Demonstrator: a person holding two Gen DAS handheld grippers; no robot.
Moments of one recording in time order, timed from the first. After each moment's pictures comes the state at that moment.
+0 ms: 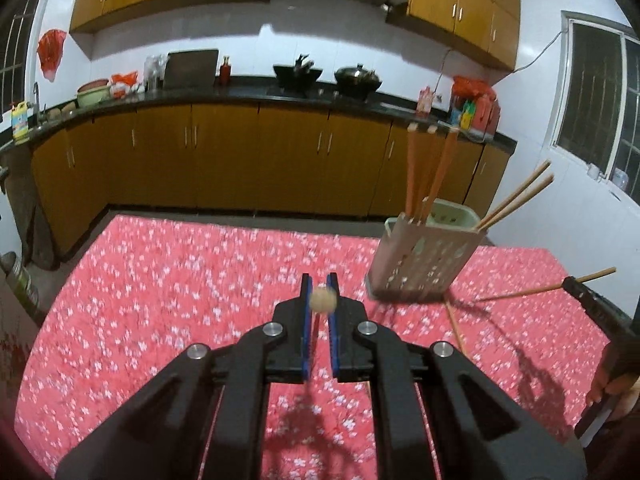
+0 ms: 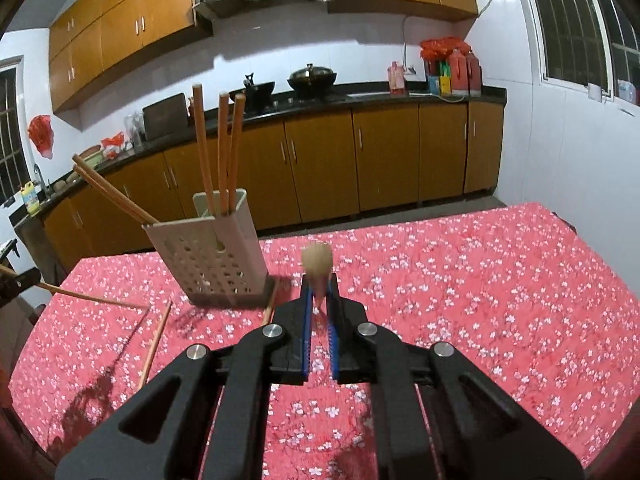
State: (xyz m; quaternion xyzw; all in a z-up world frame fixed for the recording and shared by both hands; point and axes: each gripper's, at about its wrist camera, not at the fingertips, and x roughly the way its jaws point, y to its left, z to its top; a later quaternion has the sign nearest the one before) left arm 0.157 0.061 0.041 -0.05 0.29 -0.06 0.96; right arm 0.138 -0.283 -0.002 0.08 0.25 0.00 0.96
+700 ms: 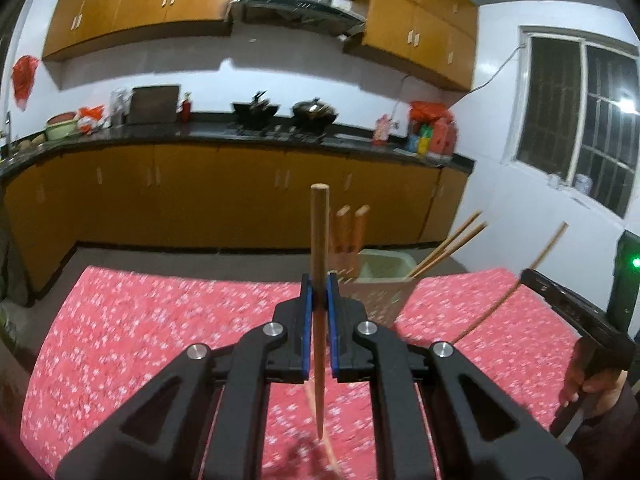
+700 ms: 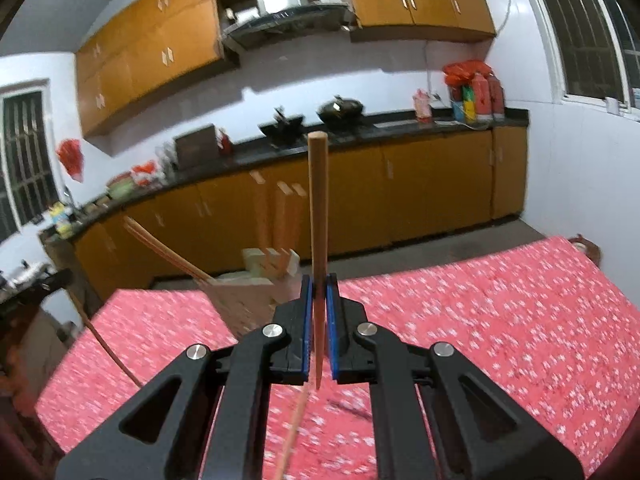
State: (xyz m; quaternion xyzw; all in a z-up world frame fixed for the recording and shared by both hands) left arm 0.147 0.031 0.103 -0.04 0.22 -0.14 0.96; right arm 0.128 -0.271 0.065 0.11 0.19 0.07 0.97
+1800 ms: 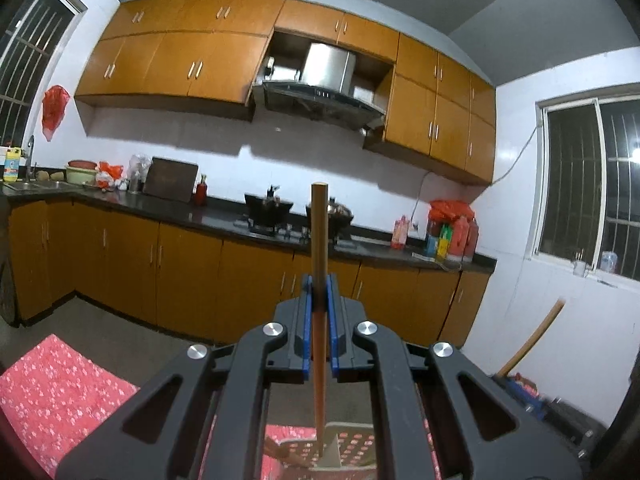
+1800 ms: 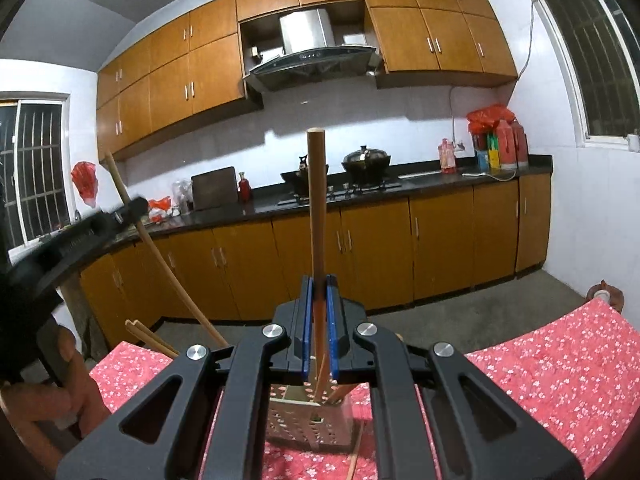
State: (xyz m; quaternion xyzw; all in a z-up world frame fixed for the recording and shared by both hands) left arm 0.257 -0.052 0.138 -0.09 0.06 -0.08 0.99; right arm 0.203 -0.230 0.081 0.09 0.11 0.07 0.99
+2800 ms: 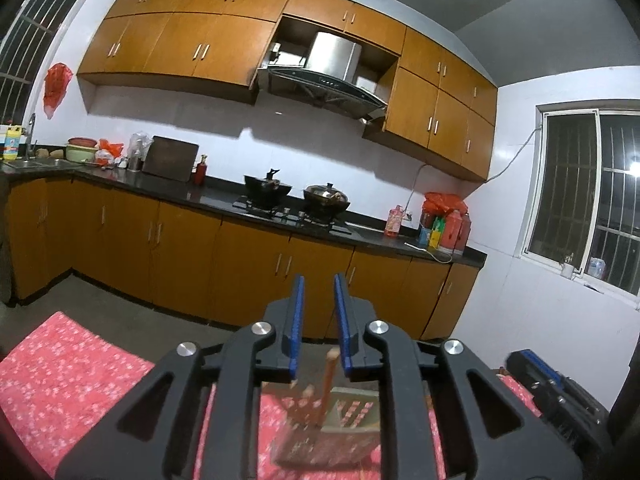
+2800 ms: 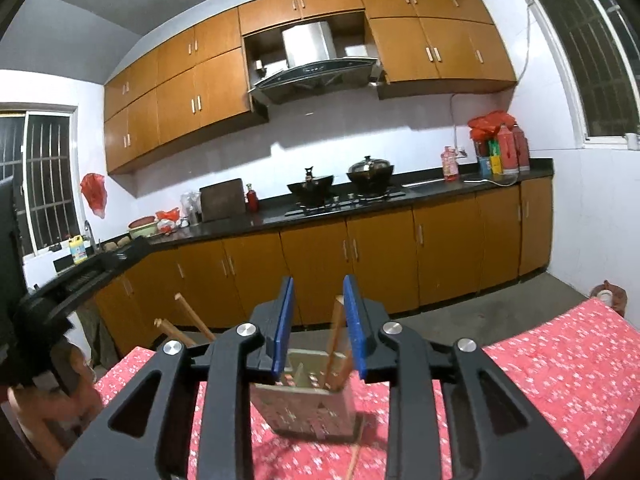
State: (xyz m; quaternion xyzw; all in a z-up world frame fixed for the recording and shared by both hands) left arm 0.214 -0.011 0.133 -0.12 0.08 -0.09 0.99; right arm 0.158 -0.248 0.087 0.10 0.10 0.07 0.99
